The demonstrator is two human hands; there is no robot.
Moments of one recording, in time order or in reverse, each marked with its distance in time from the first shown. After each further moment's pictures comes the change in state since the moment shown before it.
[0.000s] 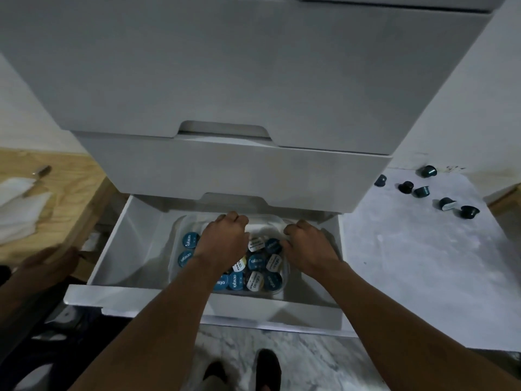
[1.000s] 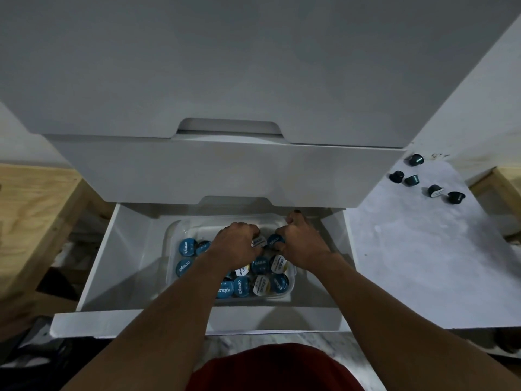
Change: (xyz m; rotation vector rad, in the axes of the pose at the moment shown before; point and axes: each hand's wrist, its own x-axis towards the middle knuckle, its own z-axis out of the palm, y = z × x) left_hand 0.030 -0.014 0.036 -0.227 -0.265 0.053; right_hand 0.023 -0.014 0.016 -0.024 -0.057 0.058
